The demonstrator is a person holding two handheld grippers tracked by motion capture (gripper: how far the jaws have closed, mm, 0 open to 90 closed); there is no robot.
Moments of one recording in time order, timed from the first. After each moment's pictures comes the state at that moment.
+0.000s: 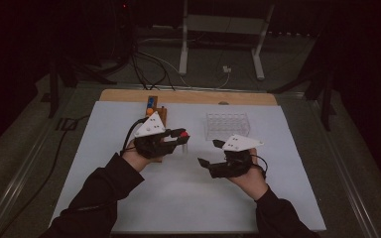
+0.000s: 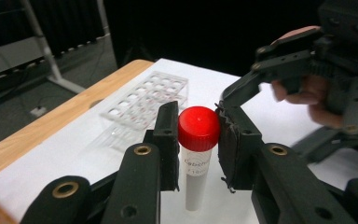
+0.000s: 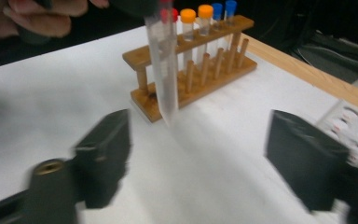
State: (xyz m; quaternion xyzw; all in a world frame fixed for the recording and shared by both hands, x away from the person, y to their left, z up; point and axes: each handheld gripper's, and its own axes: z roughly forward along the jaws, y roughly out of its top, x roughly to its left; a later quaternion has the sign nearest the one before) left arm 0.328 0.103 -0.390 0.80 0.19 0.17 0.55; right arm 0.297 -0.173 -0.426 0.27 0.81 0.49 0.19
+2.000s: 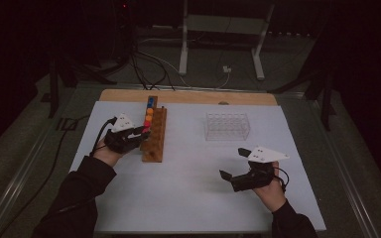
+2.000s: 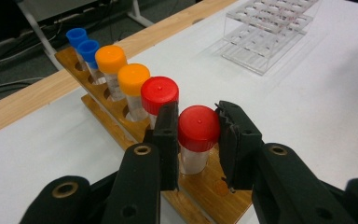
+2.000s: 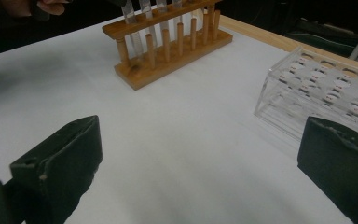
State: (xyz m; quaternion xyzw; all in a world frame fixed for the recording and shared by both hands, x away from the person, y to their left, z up) left arm 0.366 0.179 -0.441 0.81 0.31 0.23 0.44; right arm 0.279 -0.230 -0.451 0.30 0.79 0.50 0.19
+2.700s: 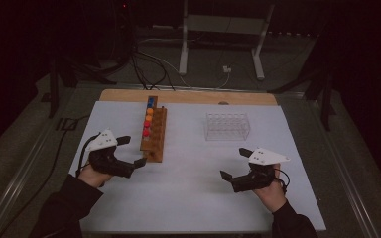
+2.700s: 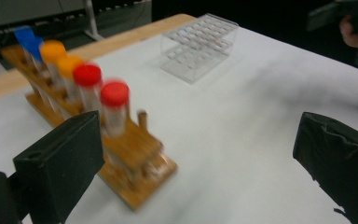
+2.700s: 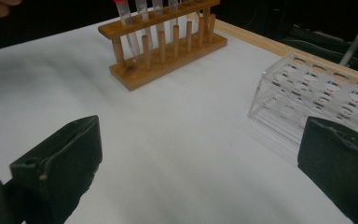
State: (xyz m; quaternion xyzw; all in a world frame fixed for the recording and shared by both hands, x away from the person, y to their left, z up) left arm 0.295 0.209 -0.441 0.79 0.29 0.15 0.52; right arm 0.276 -0.230 -0.453 0.30 0.79 0.49 0.21
